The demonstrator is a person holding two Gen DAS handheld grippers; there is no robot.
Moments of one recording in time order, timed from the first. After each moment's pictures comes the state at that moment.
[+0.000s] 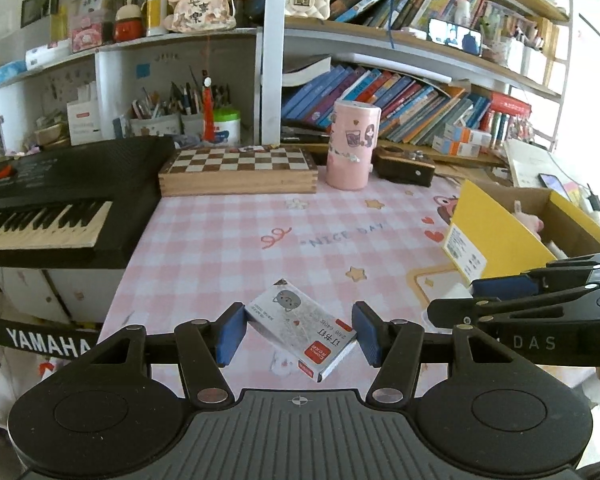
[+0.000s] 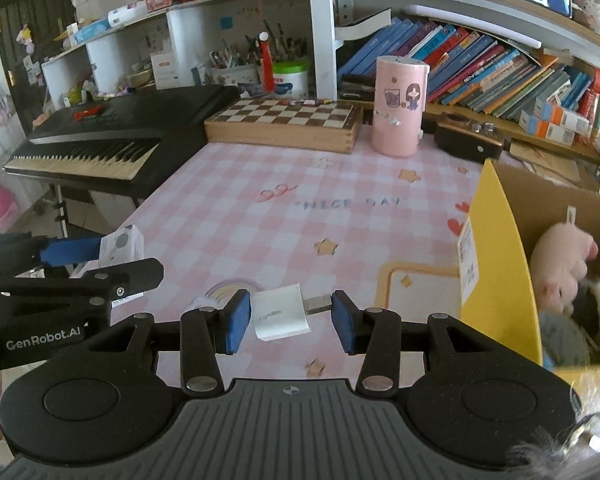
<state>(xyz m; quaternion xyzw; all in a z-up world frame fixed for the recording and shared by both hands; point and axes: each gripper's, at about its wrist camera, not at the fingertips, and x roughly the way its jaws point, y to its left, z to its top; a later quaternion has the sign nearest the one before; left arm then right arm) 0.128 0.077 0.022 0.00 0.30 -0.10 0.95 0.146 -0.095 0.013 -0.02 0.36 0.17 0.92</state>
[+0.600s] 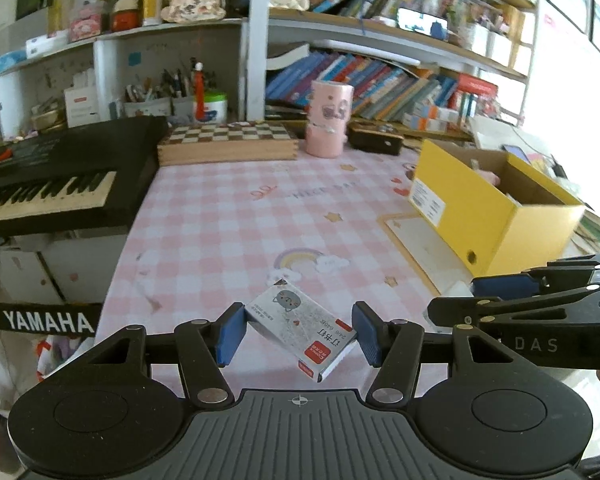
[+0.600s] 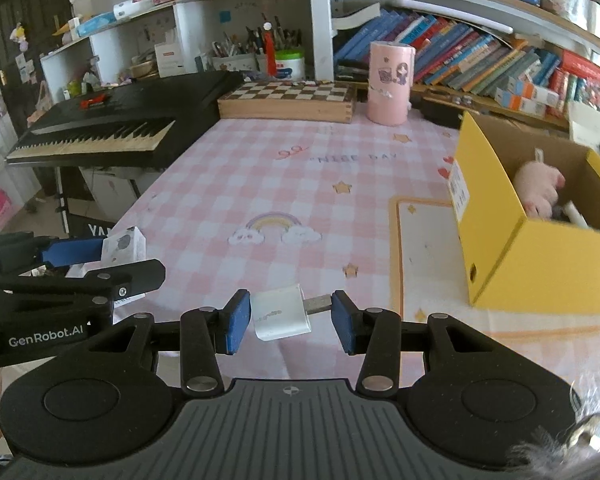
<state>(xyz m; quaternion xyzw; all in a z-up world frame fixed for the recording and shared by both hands) 0.047 0.095 0.014 0.01 0.32 -0.13 0.94 0.044 -0.076 0.006 -0.01 0.37 0.14 0.92</state>
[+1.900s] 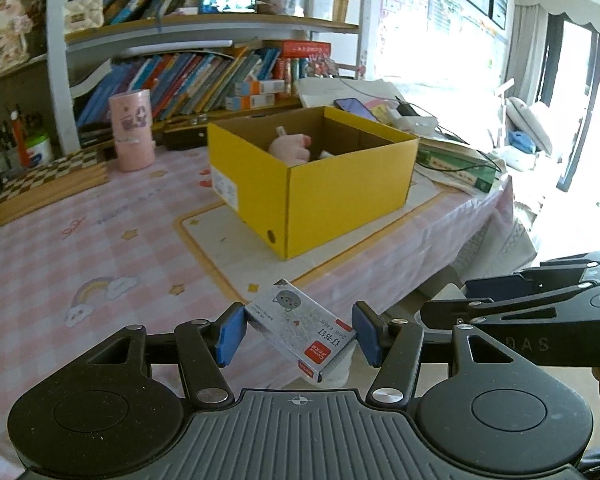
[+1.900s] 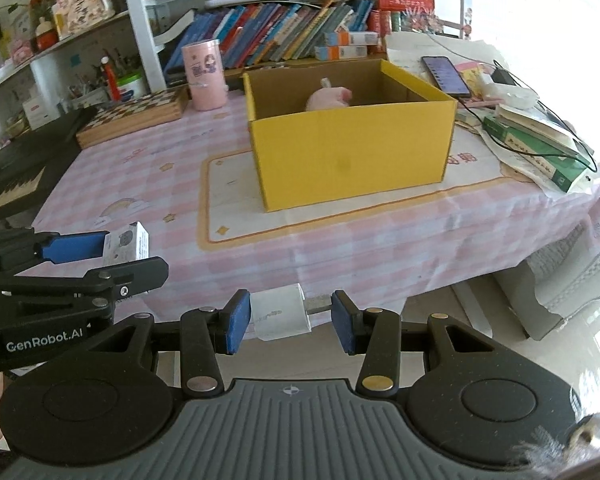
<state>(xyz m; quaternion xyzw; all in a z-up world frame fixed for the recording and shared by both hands) 0.018 -0.048 0.013 0.09 0.31 -0.33 0.89 -0.052 -0.208 0.000 0.08 0.37 -0.05 0.92</state>
